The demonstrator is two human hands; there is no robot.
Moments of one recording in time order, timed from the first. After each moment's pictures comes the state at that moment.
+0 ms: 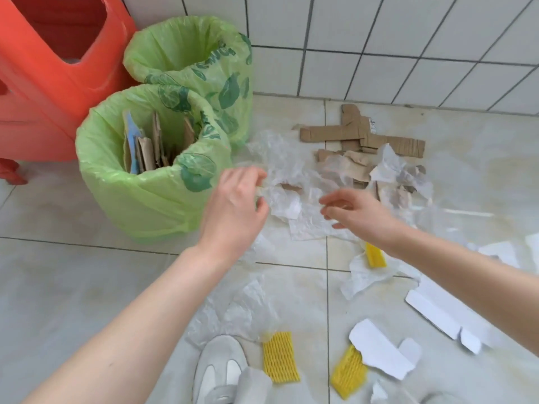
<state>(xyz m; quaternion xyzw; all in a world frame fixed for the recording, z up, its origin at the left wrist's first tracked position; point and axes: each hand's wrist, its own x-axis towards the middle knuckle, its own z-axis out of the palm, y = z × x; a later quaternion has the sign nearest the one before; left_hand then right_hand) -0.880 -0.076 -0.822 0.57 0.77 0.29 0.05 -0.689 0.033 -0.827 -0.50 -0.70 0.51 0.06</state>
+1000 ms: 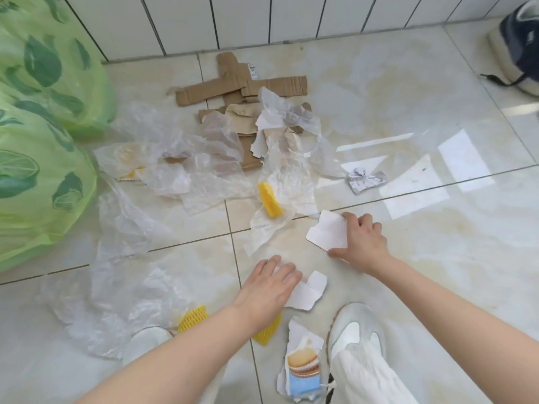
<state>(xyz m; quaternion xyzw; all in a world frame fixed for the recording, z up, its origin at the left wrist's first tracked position) -0.649 -0.121 -0.966 0.84 0.50 -0.10 0.22 -0.445 -0.013 -0.951 -0.70 -0.66 0.24 -0.16</state>
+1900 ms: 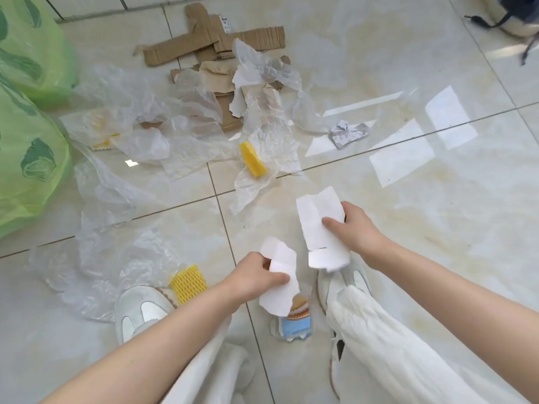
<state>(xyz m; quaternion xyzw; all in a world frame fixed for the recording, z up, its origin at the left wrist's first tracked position) -0.643 -0.160 -0.941 0.37 0.65 0.05 0.66 -0.440 -0.084 -0.919 -0.72 -0.47 0.49 0.08</state>
